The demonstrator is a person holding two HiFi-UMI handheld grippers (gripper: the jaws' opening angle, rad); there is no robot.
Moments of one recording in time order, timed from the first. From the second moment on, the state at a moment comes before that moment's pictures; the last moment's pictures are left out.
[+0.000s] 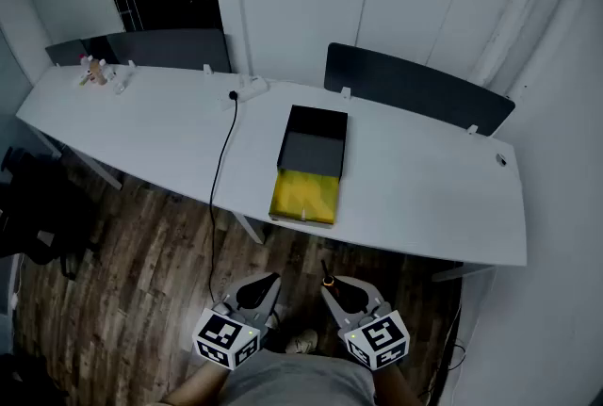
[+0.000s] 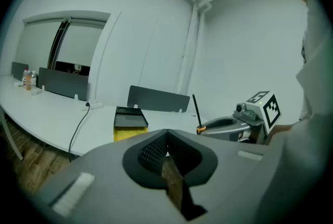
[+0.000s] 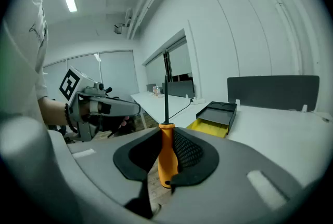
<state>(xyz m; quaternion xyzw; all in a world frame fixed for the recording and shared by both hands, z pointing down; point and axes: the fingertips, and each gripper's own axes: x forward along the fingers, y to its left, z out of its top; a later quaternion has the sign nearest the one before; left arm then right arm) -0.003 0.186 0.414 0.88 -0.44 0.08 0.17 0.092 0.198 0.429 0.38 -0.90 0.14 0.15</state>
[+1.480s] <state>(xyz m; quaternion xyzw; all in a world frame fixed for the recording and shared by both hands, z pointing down) -0.082 0.197 0.400 0.91 -0.39 0.06 0.15 0.014 0.206 0.416 0.42 -0.88 0.15 0.15</state>
